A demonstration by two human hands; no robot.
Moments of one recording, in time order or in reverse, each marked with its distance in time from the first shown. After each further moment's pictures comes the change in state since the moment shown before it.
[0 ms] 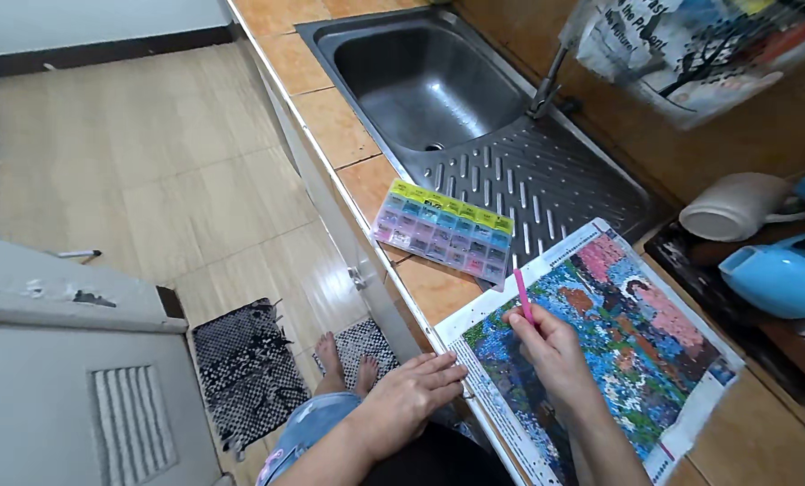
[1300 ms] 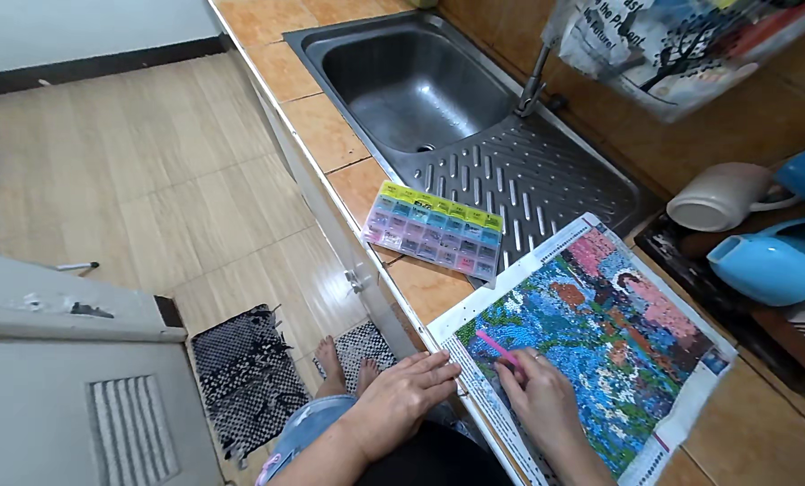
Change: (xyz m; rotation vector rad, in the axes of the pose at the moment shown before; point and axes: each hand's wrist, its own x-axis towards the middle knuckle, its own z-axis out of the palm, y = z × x) left_hand 0.000 0.000 -0.001 0.064 0.002 0.009; right_hand -0.047 0.040 0.010 -0.640 0.153 -0.334
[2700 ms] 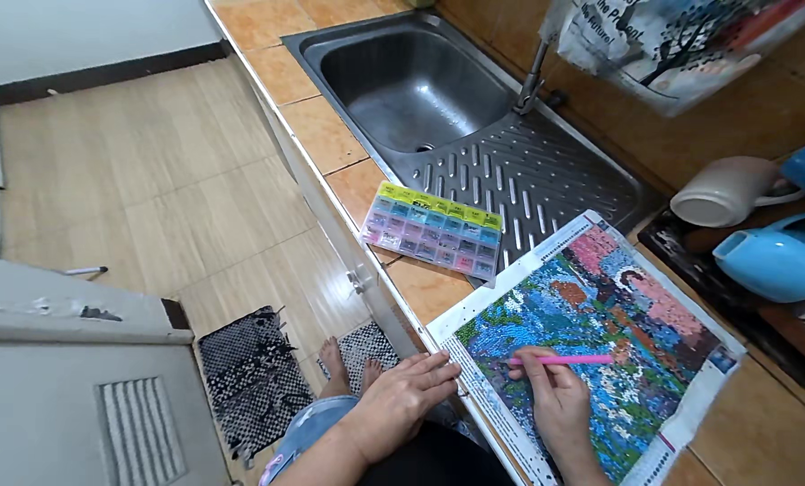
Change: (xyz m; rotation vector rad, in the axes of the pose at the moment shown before) left_hand -0.001 0.001 0.001 0.021 0.020 0.007; right_hand -0.006 0.018 0.017 0.713 0.271 0.121
